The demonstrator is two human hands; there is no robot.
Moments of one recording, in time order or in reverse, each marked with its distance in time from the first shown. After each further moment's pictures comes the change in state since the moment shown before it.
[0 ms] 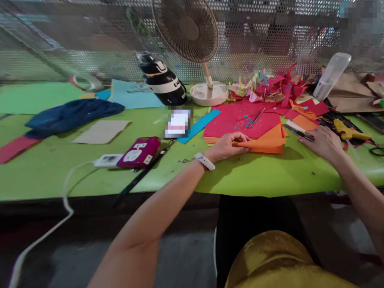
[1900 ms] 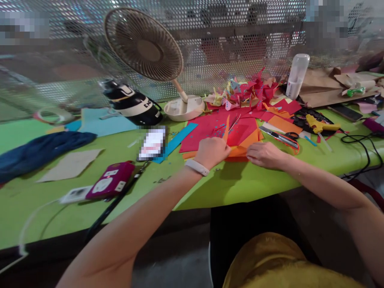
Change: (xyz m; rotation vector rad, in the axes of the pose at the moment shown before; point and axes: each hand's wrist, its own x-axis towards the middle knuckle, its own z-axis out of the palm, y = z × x) left_hand 0.036 0.026 0.023 1.097 0.188 -0.096; right_hand 0.000 -0.086 0.025 0.284 0.070 -0.811
